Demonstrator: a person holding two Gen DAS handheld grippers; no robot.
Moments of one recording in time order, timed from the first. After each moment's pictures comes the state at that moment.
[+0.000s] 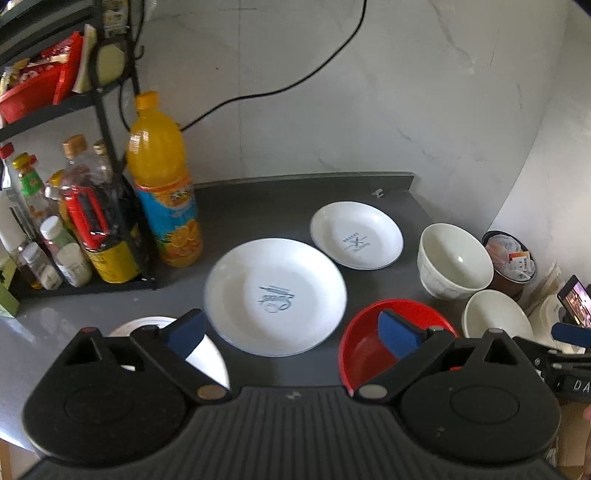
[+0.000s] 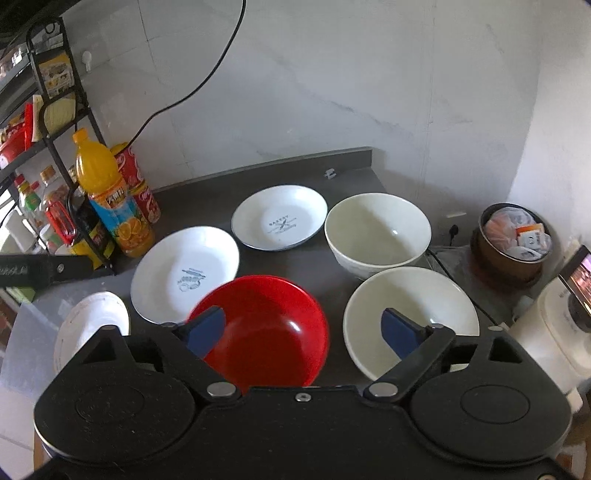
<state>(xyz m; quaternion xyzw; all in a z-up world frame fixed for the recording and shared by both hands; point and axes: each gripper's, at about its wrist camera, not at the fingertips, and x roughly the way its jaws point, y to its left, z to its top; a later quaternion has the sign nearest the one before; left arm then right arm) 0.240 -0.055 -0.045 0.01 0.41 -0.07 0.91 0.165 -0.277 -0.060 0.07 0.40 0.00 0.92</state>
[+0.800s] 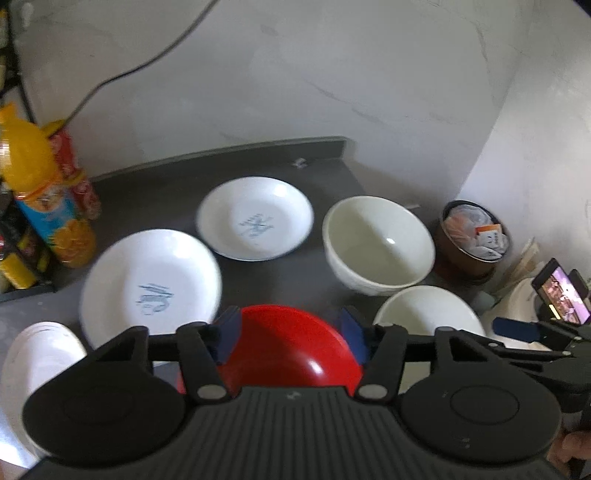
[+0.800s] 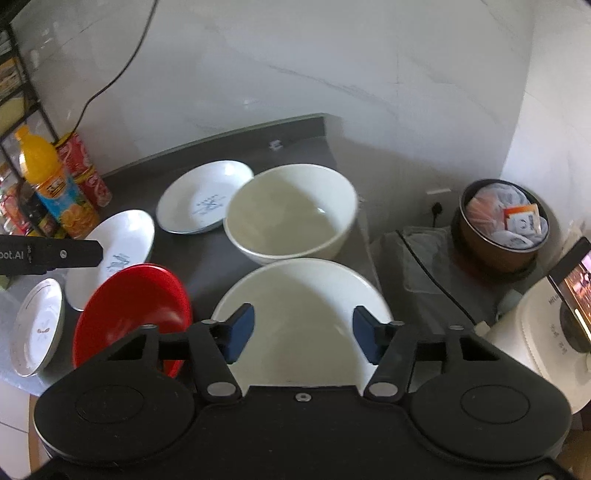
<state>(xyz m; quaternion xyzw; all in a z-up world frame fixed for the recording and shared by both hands) 0.277 -0.206 -0.086 0.03 0.45 -0.12 0.88 0.205 -0.393 -0.113 0.08 0.43 0.00 0.90</state>
